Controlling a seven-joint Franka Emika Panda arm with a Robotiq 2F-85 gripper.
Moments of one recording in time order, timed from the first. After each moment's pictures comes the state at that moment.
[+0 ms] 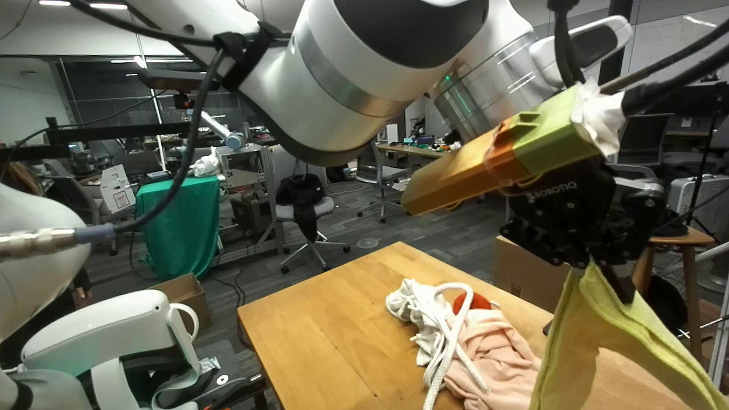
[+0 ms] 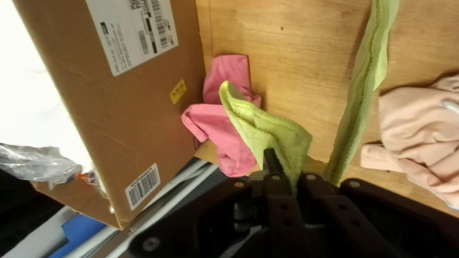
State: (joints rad) arm -0.35 -0.32 -0.08 -2.56 -0.71 2.67 0.00
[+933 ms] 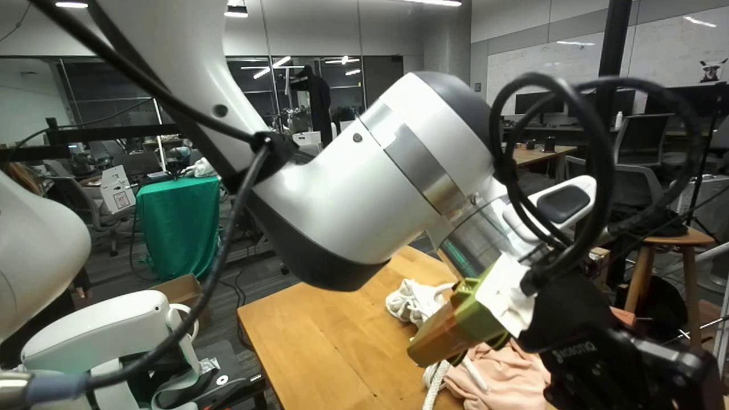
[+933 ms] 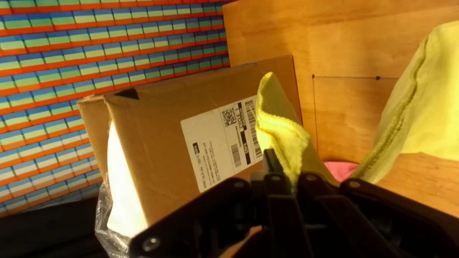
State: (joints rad) arm -0.36 -0.09 -0.09 -2.55 -1.49 2.35 0.86
